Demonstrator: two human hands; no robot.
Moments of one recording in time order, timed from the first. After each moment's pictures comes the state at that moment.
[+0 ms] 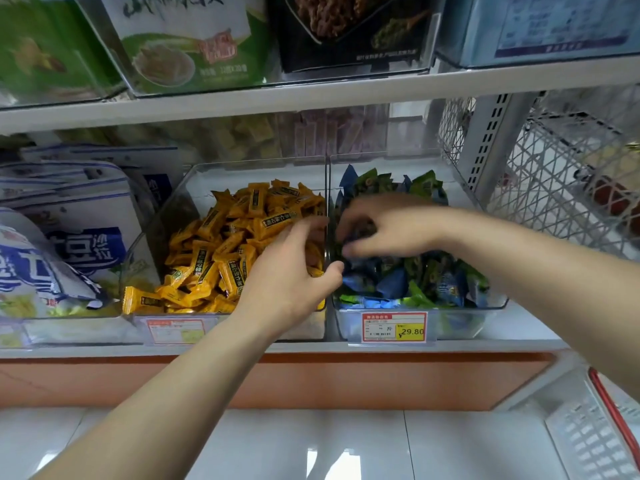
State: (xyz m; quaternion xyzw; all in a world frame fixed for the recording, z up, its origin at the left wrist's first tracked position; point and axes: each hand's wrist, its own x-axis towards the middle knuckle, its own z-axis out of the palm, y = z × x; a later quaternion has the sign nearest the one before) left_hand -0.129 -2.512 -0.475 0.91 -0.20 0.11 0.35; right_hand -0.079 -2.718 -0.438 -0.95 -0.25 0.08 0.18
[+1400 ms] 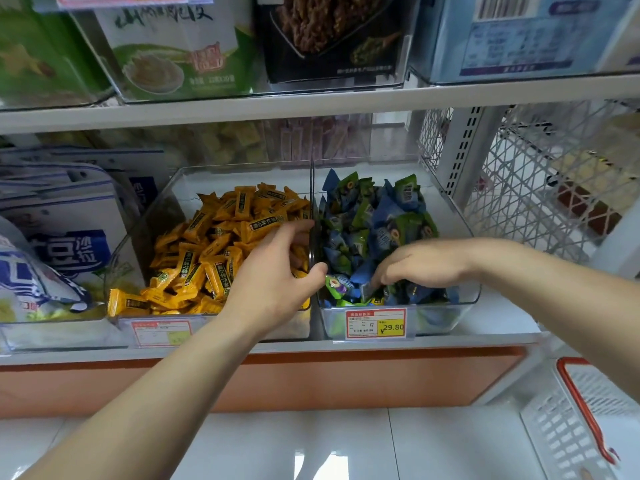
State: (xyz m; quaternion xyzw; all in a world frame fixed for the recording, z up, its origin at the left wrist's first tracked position) left_hand -0.133 -2.511 -0.474 0.91 -0.20 0.09 0.36; right_hand -0.134 -2.751 -0.440 -0.94 -0.16 0.29 0.11
